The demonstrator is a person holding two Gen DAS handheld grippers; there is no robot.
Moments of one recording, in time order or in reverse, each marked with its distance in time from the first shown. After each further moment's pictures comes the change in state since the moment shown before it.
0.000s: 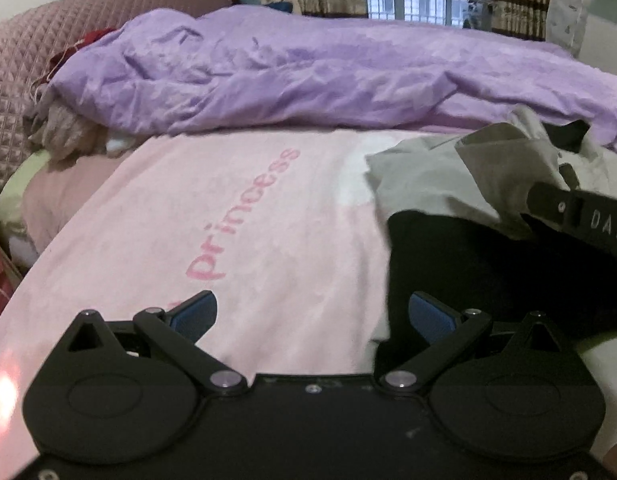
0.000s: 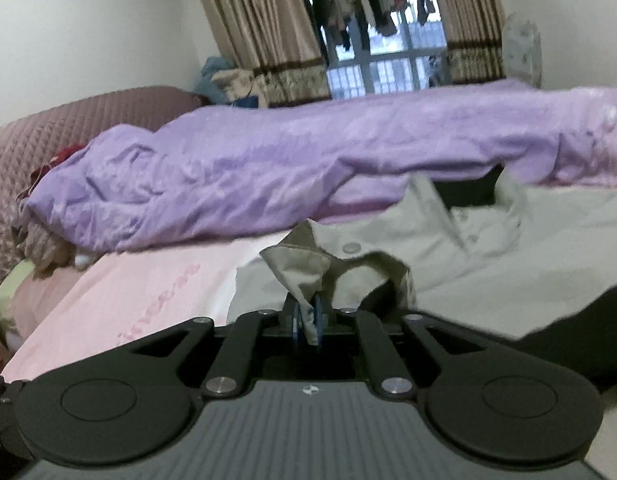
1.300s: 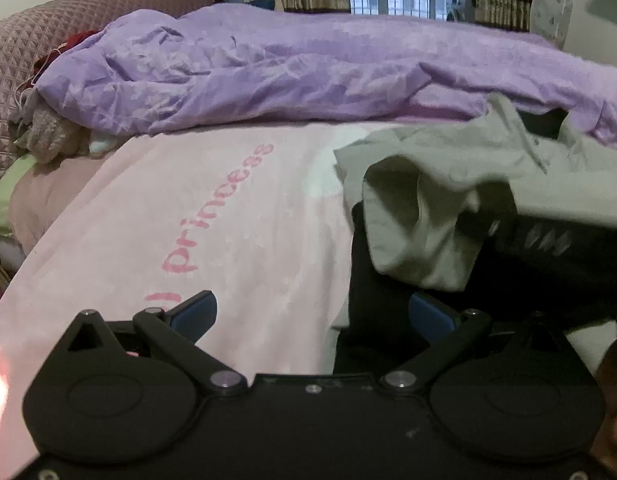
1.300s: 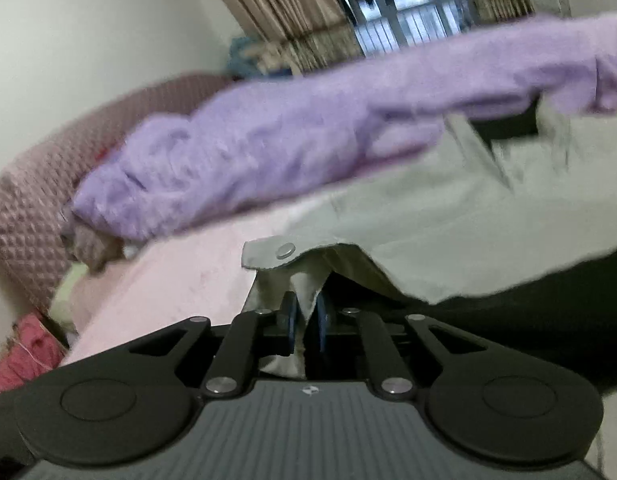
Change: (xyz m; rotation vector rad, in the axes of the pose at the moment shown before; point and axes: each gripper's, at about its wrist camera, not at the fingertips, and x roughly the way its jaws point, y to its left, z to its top) left arm -0.007 -0.018 -0.007 0.038 0.021 -0.035; right arm 0.016 -0.027 -0.010 0.123 0.151 0.185
